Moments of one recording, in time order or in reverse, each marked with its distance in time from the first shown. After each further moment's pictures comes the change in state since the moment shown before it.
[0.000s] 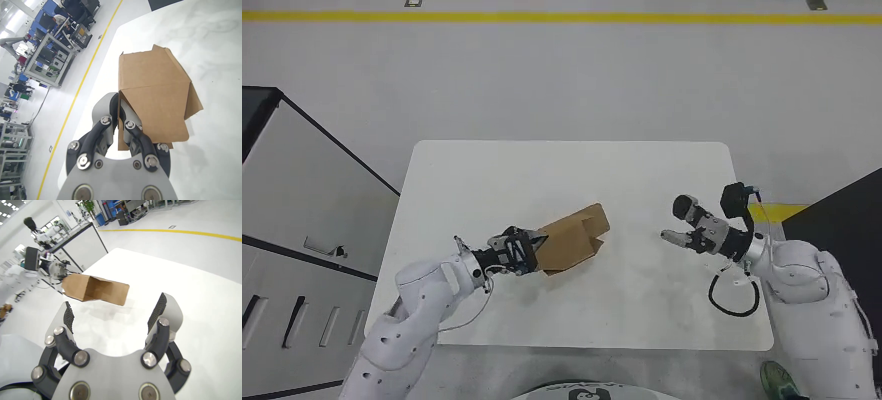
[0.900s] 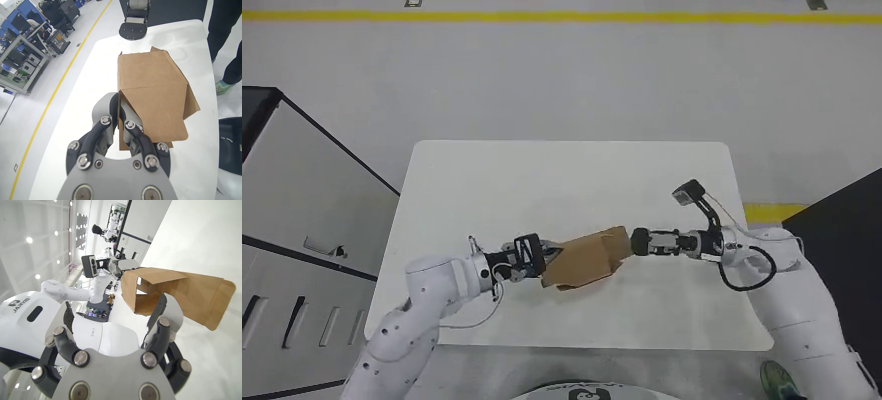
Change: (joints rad) left arm -0.042 0.007 0.050 -0.004 -0.195 -0.132 -0.080; right arm 0.197 0.032 -0.267 0.185 0.809 0.436 0.604
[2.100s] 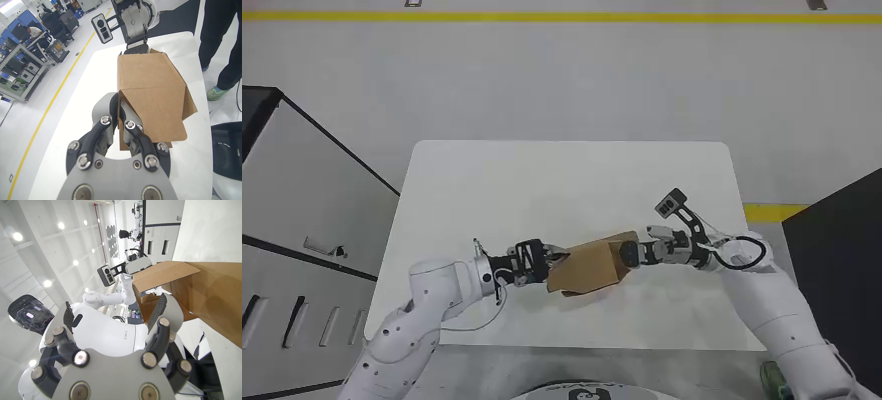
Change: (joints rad) left arm -0.003 0.029 0.041 -0.001 -0.022 0.017 0.059; right arm 0.055 -0.032 -0.138 0.180 0.273 0.199 0.068
